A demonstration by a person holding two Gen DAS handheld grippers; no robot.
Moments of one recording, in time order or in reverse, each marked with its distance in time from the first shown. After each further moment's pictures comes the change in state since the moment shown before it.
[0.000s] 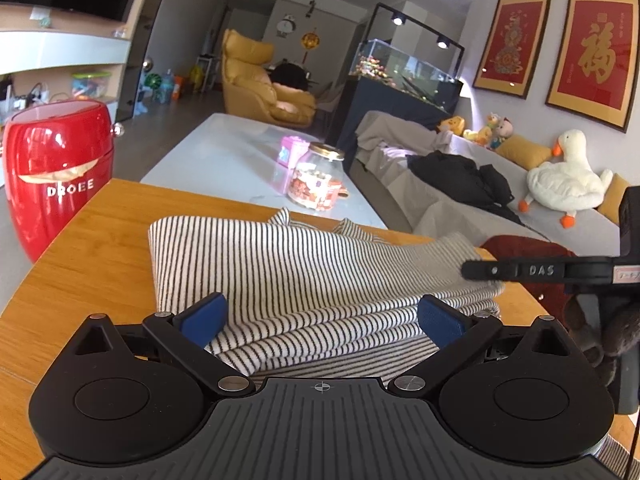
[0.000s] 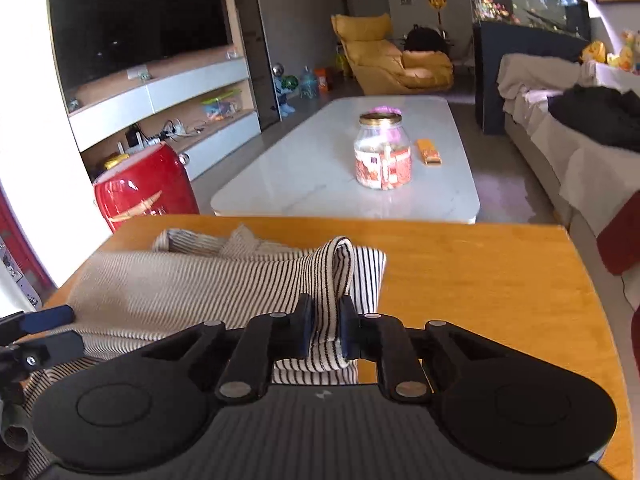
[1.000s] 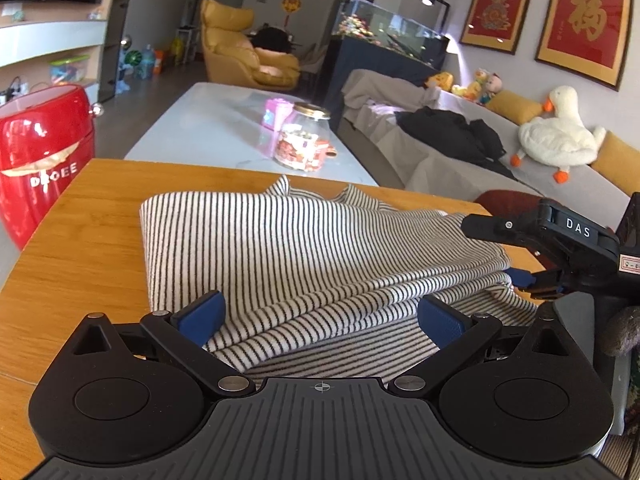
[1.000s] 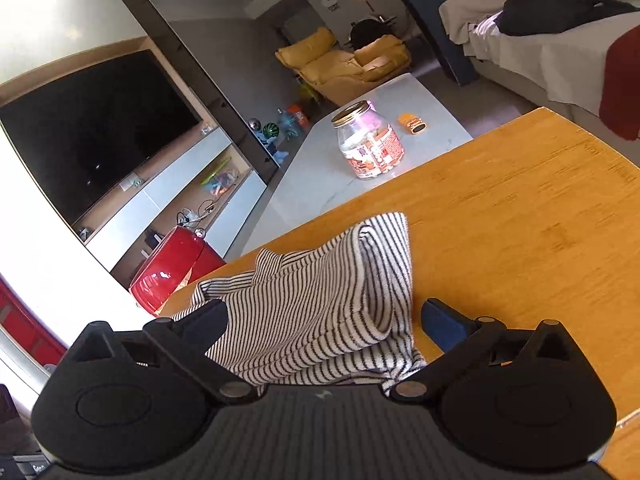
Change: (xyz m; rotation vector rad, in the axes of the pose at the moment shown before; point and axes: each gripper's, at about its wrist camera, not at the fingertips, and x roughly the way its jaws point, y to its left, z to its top) left arm 0.007 0.000 -0.005 0.076 0.129 -0.054; right arm -0.014 -0.021 -0.044 0.414 -0.116 0.152
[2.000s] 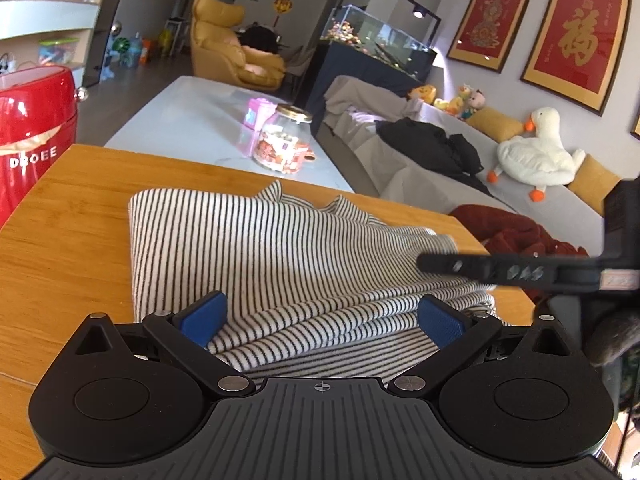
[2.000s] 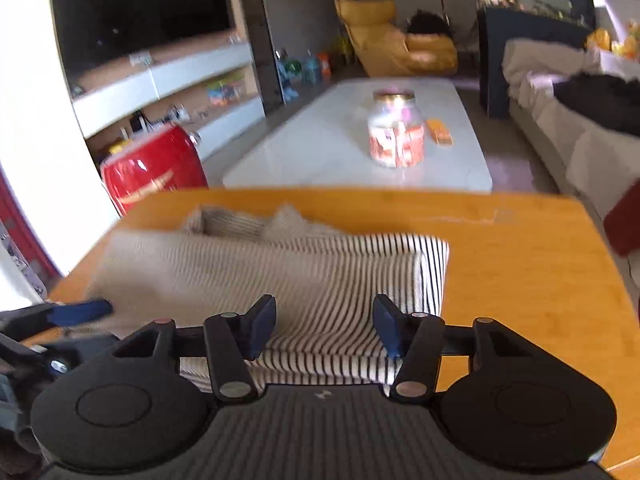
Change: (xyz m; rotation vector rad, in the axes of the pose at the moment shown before) left arm 0.003 0.004 0.003 -0.087 -0.033 -0.074; right arm 0.018 0.061 0.012 -0.441 0.123 -0.134
